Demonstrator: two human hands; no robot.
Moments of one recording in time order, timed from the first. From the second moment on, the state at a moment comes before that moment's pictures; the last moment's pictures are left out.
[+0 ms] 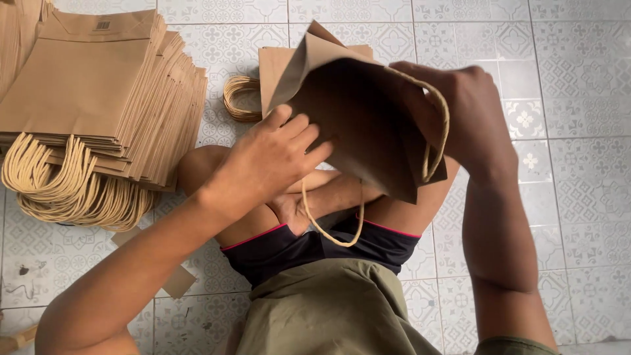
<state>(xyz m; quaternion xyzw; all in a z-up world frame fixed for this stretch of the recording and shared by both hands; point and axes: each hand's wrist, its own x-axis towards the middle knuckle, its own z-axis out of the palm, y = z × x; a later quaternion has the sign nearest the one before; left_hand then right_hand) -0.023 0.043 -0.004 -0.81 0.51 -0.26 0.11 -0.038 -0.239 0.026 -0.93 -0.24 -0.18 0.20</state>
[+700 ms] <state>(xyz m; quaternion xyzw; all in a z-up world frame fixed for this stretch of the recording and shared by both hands) -0.045 0.064 0.005 -0.83 0.53 -0.14 0.12 -0.029 -0.243 0.035 -0.93 -0.24 -0.12 0.25</state>
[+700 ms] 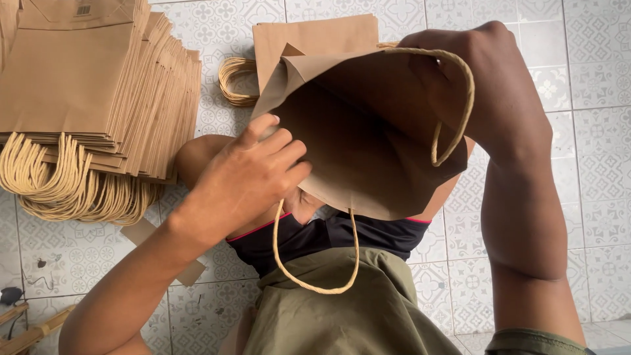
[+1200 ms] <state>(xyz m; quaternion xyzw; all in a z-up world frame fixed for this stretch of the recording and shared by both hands) 0.026 0.132 -0.068 -0.79 0.28 -0.23 -0.50 -0.040 -0.199 -0.030 -0.85 -0.38 -0.30 0.19</state>
